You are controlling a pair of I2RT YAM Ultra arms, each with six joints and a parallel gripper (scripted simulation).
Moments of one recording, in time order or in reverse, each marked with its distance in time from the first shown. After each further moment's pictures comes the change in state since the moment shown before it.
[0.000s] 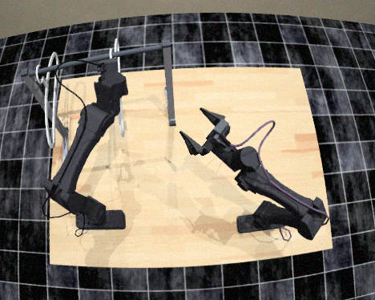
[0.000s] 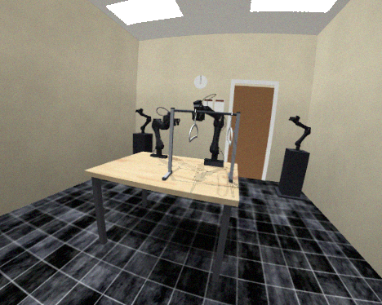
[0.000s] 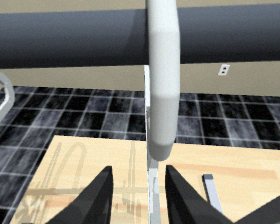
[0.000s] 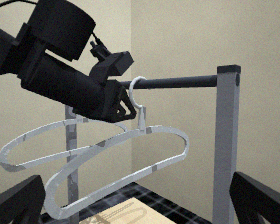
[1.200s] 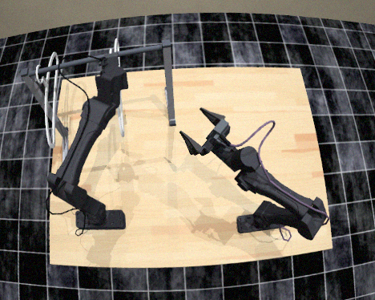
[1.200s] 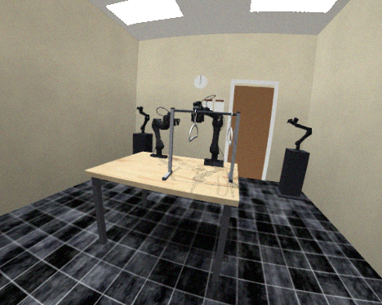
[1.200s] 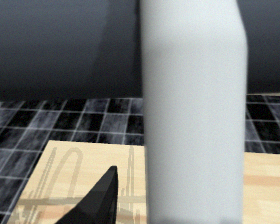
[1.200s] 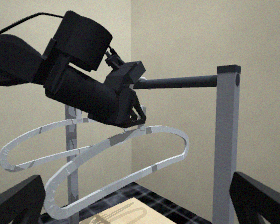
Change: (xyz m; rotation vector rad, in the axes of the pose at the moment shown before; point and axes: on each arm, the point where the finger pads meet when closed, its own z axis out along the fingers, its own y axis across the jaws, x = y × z) left arm 0.000 -0.002 0.034 0.007 0.005 0.004; right arm 0.000 0.000 0.000 0.000 0.000 0.000
